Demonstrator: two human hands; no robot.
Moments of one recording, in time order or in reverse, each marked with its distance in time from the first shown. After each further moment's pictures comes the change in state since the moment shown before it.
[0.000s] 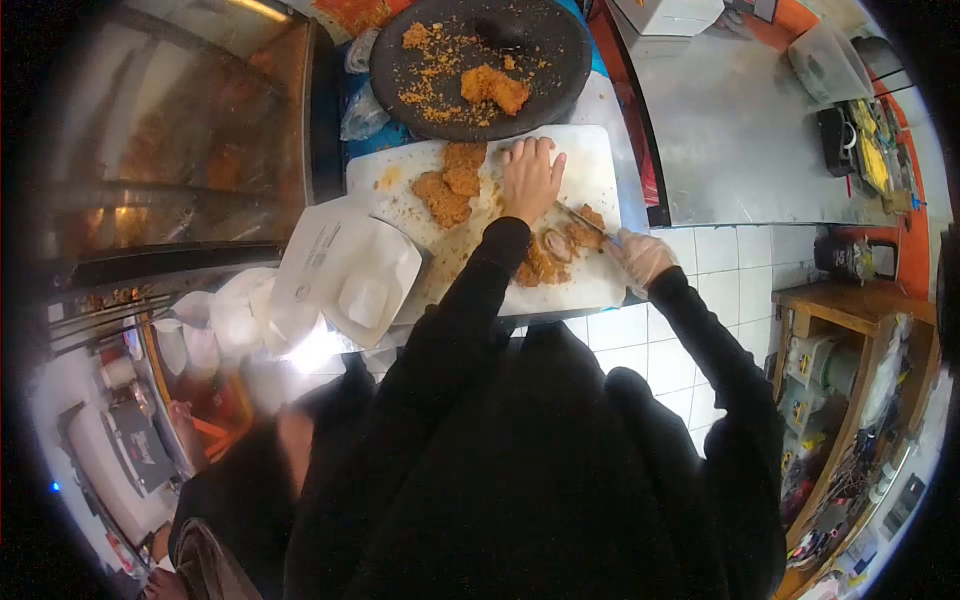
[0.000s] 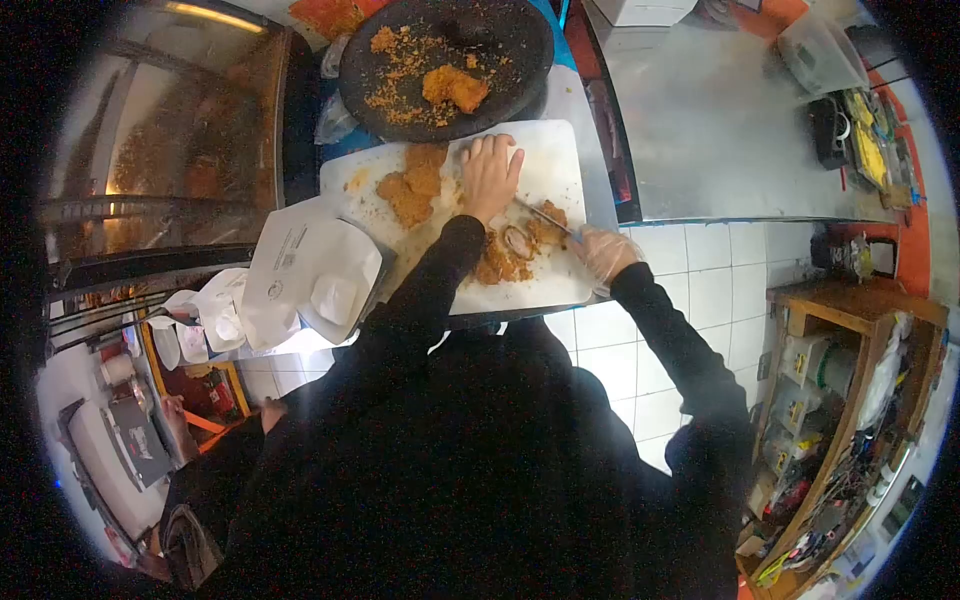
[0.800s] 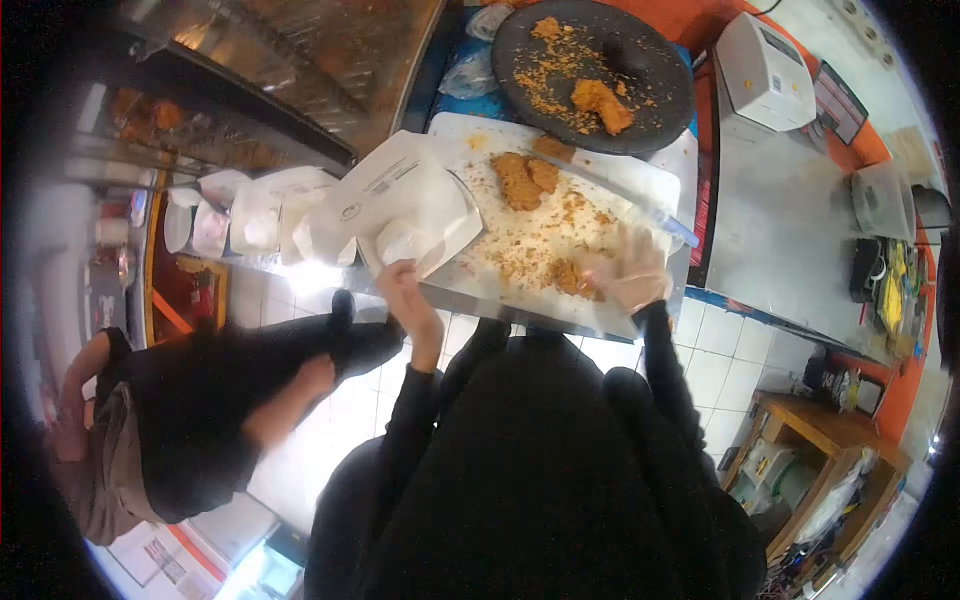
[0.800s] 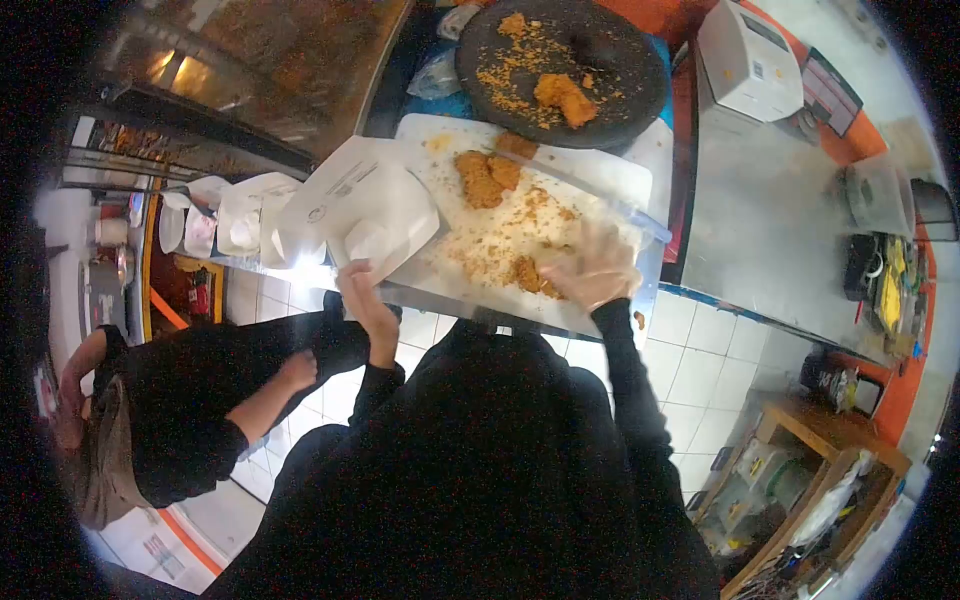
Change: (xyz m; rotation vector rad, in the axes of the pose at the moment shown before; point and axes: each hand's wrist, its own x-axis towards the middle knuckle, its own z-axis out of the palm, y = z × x) left_hand -0.190 -0.016 -0.191 -0.262 0.681 -0.654; right_hand 0.028 -0.064 0.022 -0.128 0.483 -0.314
